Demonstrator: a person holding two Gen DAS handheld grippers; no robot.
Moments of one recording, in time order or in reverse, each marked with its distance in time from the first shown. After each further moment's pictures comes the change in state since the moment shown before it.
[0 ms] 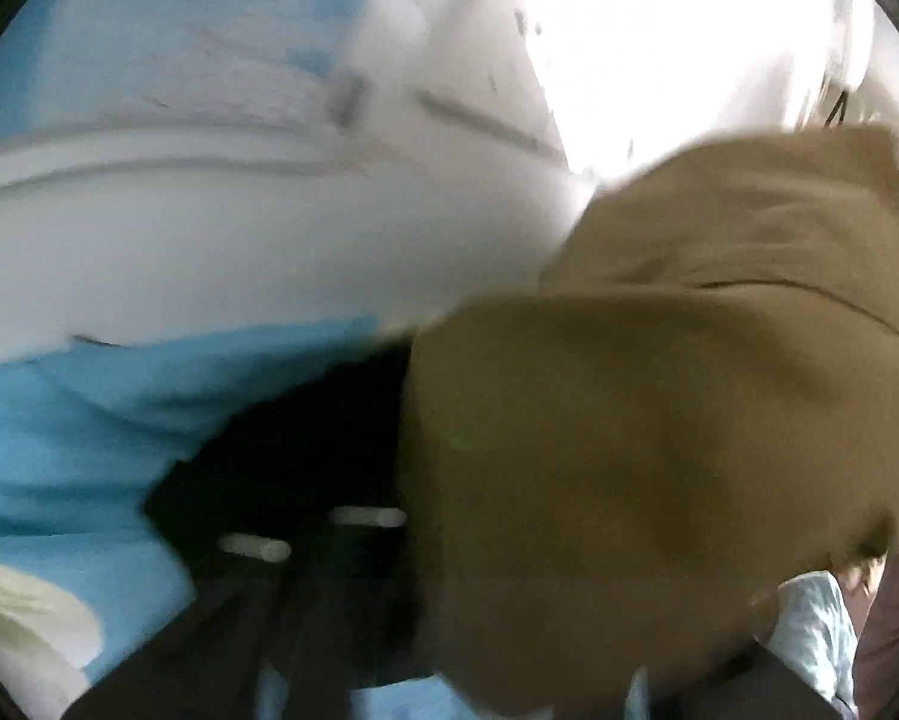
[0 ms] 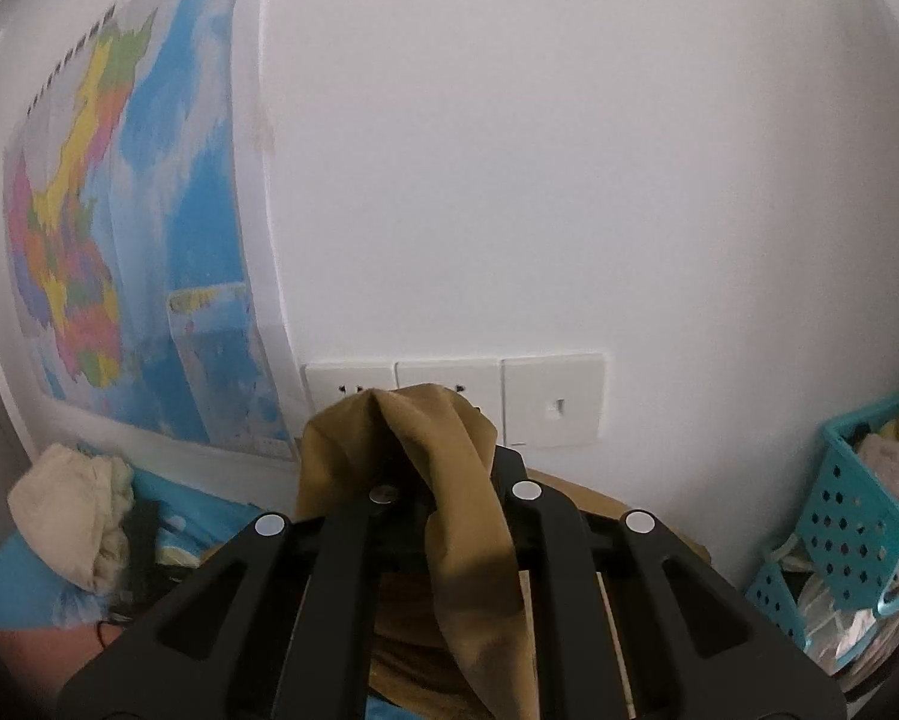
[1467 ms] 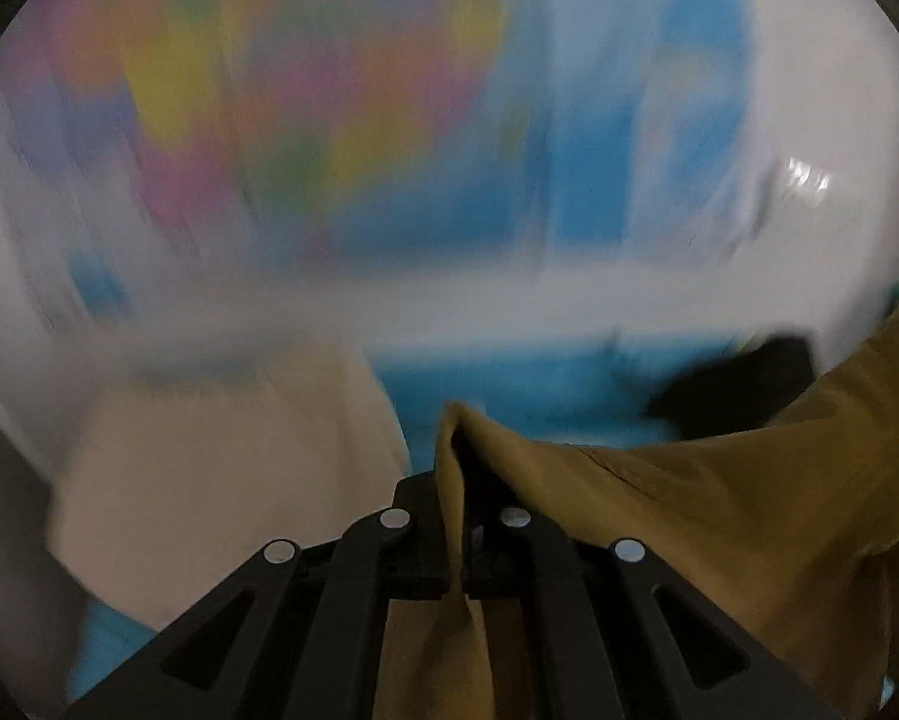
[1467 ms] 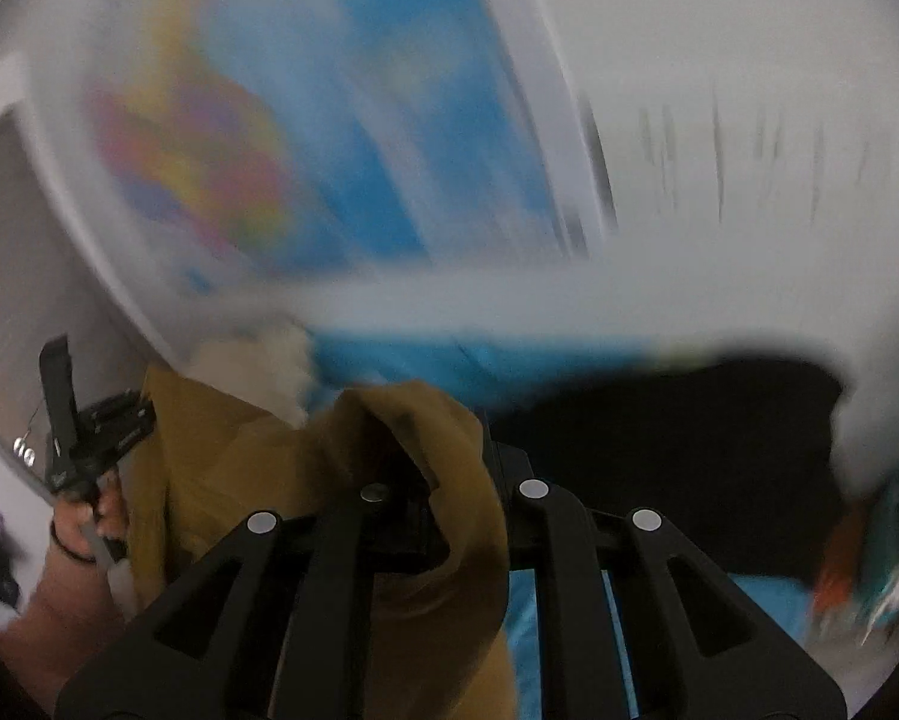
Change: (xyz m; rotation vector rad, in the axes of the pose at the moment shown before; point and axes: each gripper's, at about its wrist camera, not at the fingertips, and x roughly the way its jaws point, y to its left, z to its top) left arm -0.265 0.090 -0.080 -0.096 -0.011 0.761; right arm 0.152 0.157 -0.128 0.108 0.588 0.355
